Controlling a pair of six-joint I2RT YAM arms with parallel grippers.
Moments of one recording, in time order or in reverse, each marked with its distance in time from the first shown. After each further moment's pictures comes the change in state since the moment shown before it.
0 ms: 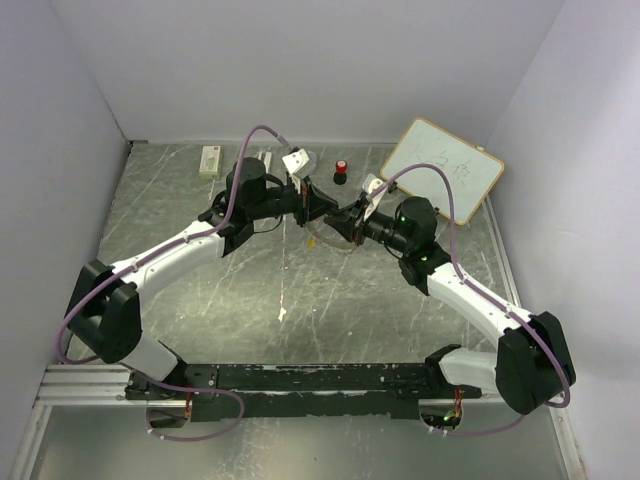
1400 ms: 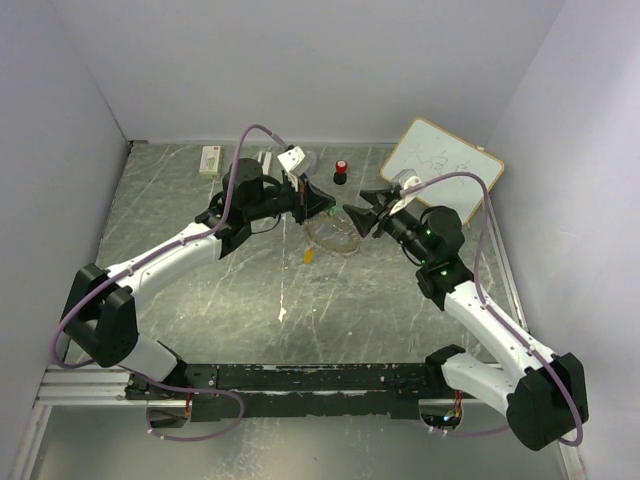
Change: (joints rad) left arm -0.002 -0.026 -0.011 0.005 -0.063 -0.026; right arm -0.041 -0.204 -0.049 0.006 0.238 0.089
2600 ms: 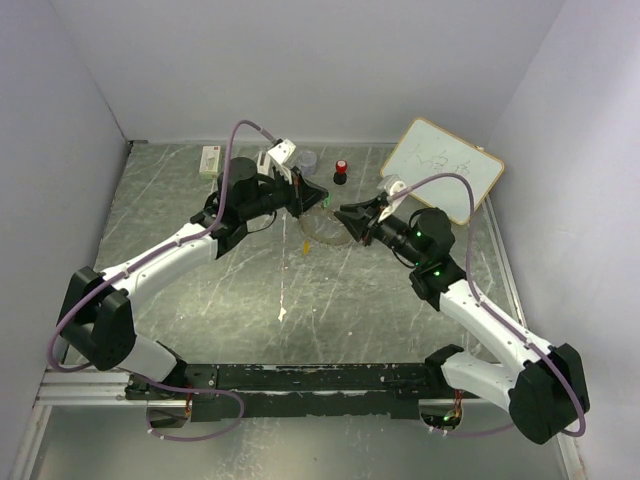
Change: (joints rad) left arm 0.021 -0.025 -0.011 0.003 -0.080 -0.058; right arm 0.035 0.026 -0.012 0.021 -0.120 0.021
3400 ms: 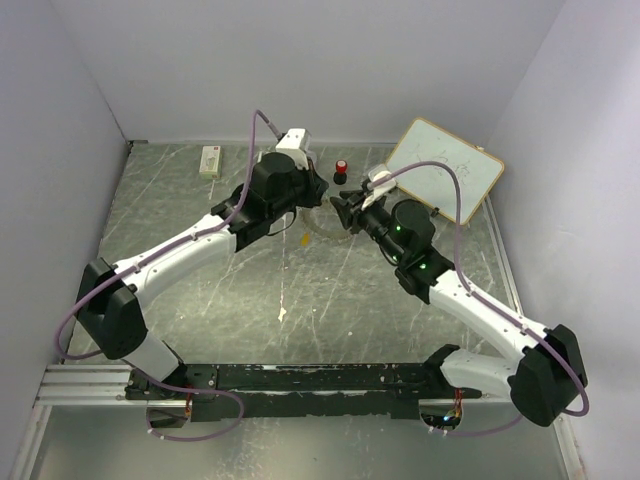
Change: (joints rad) left arm -0.144 0.089 0.208 -0.306 -0.594 -0.232; right arm 0.163 0.082 0.098 -0.071 0.424 -0.066
